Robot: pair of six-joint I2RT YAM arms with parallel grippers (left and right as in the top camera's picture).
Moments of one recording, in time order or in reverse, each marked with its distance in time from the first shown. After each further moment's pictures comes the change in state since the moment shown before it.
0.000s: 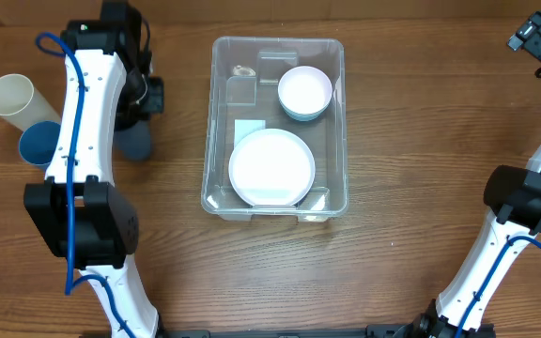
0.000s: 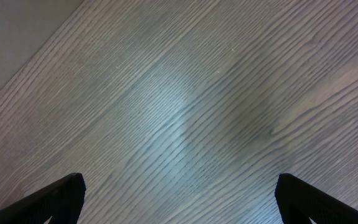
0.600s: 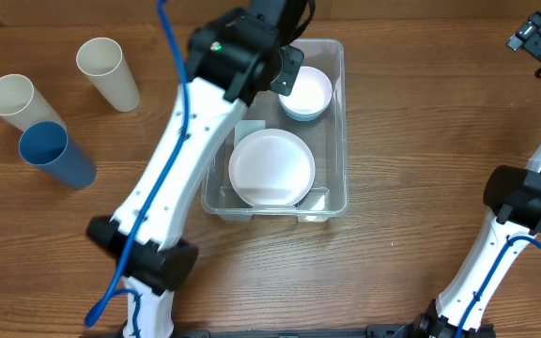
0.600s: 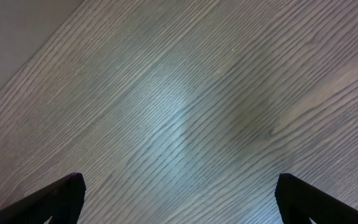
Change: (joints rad) left arm -0.537 -0.033 0.298 0.166 -0.130 -0.060; right arm 0.000 0.000 0.000 0.000 0.000 0.000
